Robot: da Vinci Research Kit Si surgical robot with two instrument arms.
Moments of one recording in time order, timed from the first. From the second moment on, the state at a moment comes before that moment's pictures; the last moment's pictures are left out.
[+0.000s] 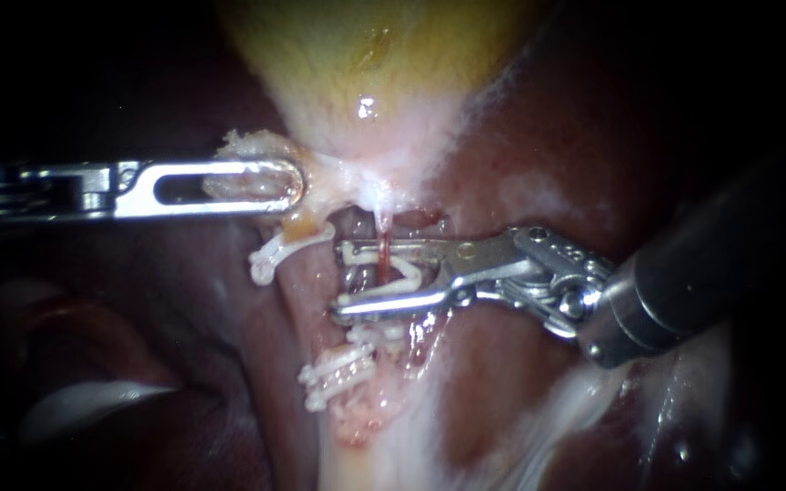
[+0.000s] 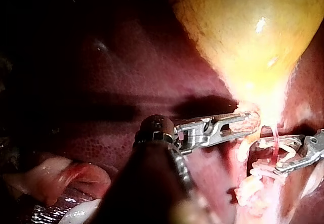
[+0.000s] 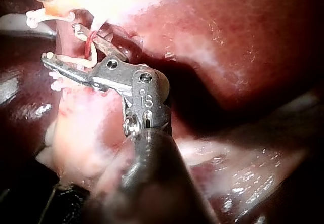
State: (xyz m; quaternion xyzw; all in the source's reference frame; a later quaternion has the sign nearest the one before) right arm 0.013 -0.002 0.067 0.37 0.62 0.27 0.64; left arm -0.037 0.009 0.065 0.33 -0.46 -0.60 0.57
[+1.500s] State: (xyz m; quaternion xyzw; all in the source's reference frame) right arm 0.011 -0.001 0.067 0.41 0.59 0.31 0.63; left arm -0.037 0.009 0.065 0.33 -0.46 -0.60 0.57
